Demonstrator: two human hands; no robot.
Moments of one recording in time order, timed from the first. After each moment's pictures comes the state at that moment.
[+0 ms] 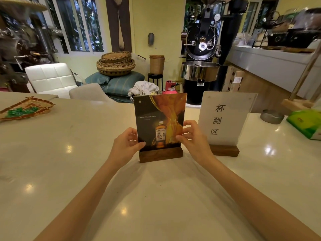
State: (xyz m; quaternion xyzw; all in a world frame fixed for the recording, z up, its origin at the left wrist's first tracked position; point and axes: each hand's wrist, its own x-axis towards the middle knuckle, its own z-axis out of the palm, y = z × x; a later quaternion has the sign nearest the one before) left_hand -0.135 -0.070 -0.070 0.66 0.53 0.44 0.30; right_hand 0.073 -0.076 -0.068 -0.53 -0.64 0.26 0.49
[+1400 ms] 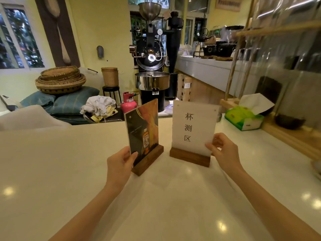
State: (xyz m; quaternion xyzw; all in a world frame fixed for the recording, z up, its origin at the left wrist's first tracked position) left_hand -0.022 -0.066 -0.078 0.71 0.44 0.48 0.26; right_hand 0.248 -0.149 -0.066 -0.70 -0.46 0.09 0.54
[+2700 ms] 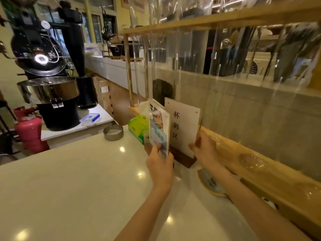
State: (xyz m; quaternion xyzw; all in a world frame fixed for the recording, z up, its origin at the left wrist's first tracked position) left_hand 0.404 -0.159 -0.074 0.69 0.32 0.47 0.45; right_hand 0.505 -0.231 -0.051 -0.82 -0.29 -0.01 0.49
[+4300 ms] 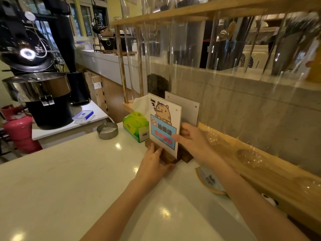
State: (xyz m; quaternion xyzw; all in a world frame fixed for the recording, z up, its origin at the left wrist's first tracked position) left_hand 0.404 -0.111 -0.094 0.91 0.22 0.15 0.31; right_hand 0.482 -0.222 -0.017 -0.78 -0.37 0.11 0.50
